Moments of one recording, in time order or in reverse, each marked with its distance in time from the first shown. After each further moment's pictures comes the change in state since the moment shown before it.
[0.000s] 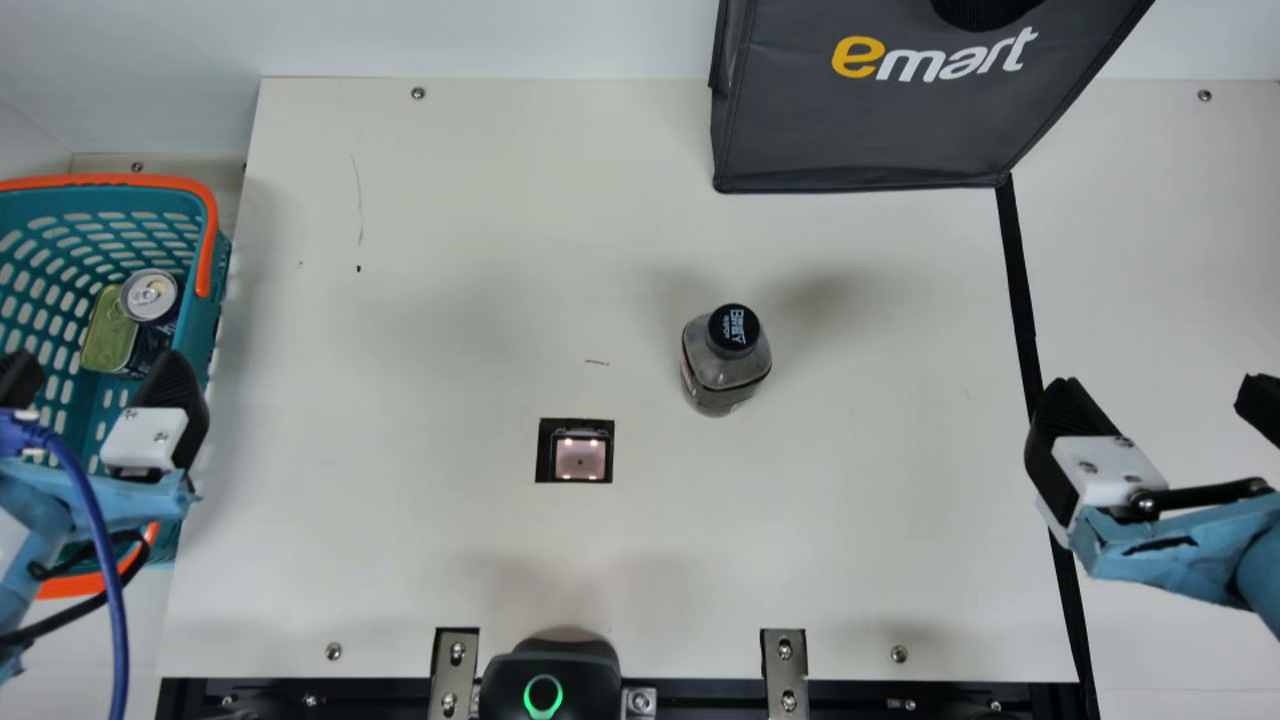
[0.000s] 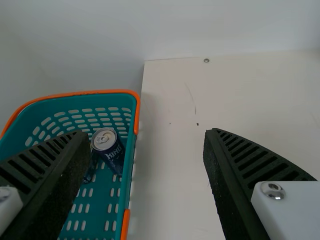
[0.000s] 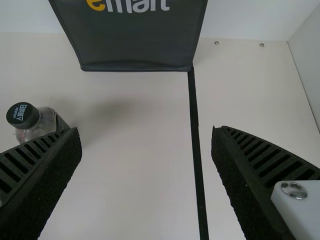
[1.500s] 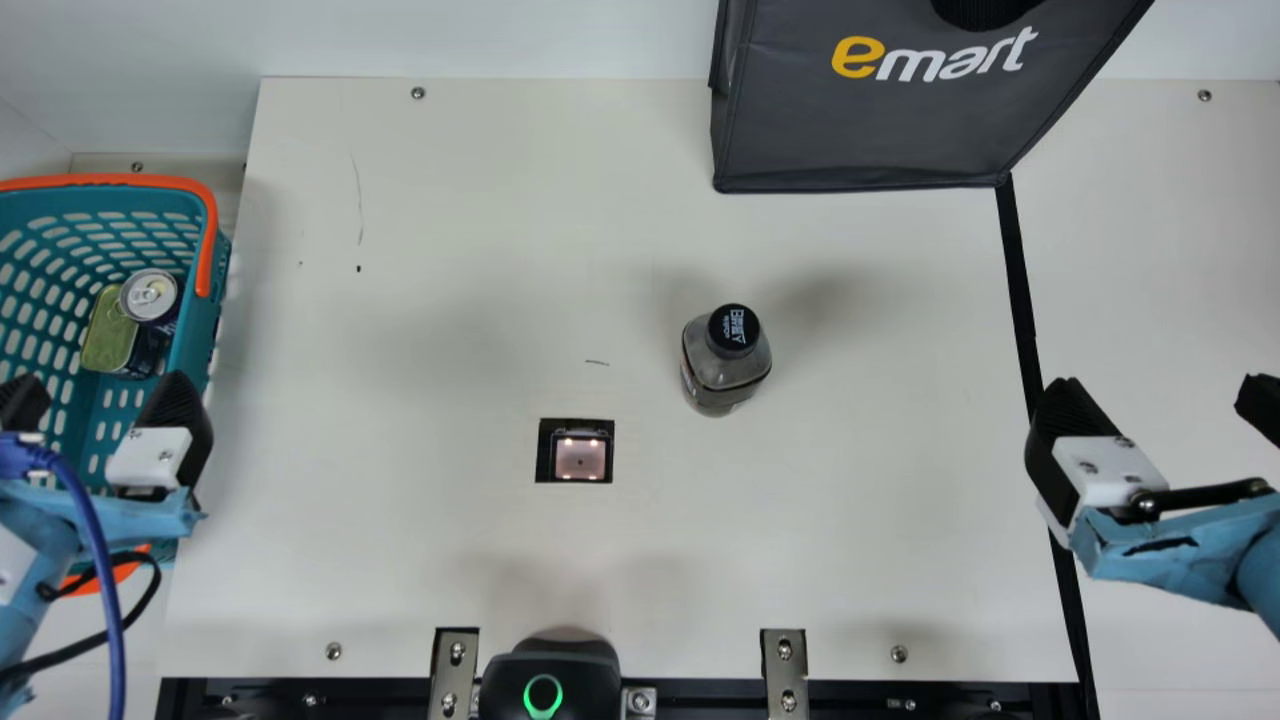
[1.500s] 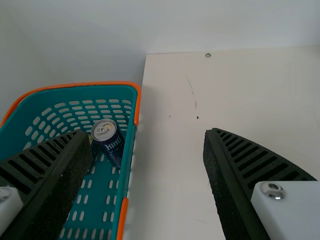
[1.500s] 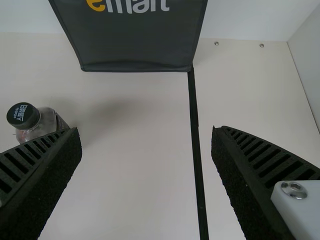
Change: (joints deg) left arm -4.2 -2.4 1.4 7.0 1.5 -8.8; right arm 0.0 0.0 0.0 0.0 -0.1 0.0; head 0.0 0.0
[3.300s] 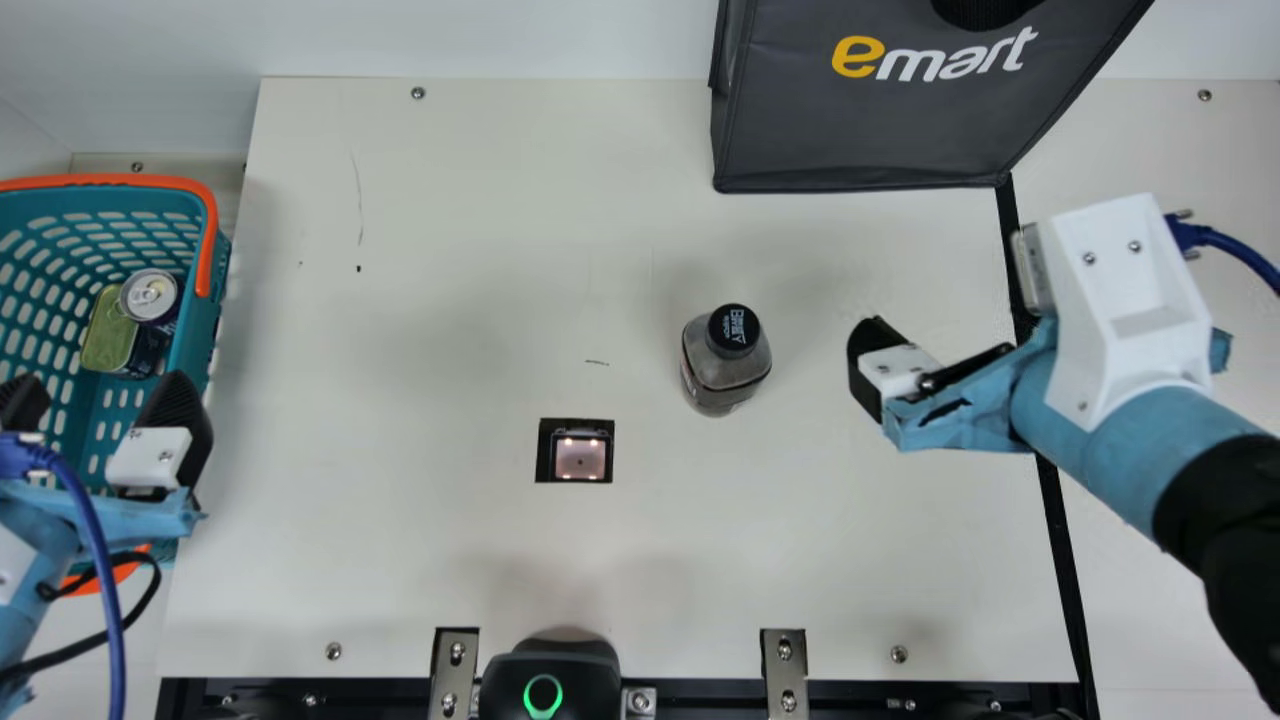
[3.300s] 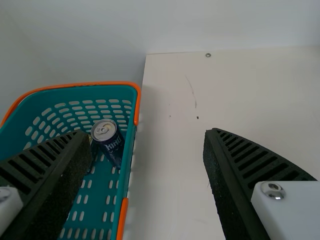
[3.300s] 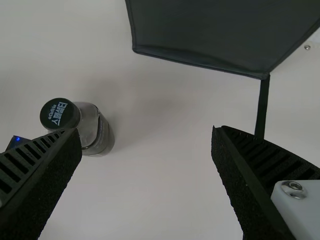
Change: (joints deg) left arm 0.0 0.0 0.0 0.0 0.0 0.0; right arm 17.8 15.4 4.9 -1.6 -13.3 4.1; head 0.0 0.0
